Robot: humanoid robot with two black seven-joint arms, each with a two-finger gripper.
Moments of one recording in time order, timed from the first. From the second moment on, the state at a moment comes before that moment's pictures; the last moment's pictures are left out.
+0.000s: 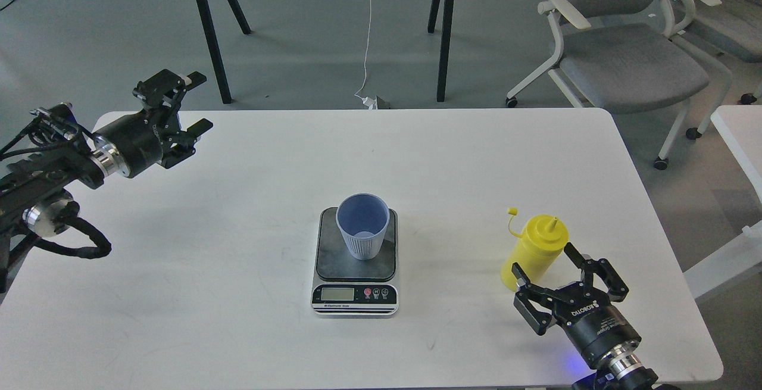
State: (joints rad) left arm -0.79 0.63 -0.35 -0.76 0.46 -0.42 -0.49; right arm -0.21 -0.45 0.90 1.45 0.53 0.49 0.14
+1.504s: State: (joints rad) left arm -0.78 0.63 -0.41 -0.77 0.45 -0.43 -0.49; right arm 0.71 -0.50 0.72 0.81 0.47 0.49 0.12
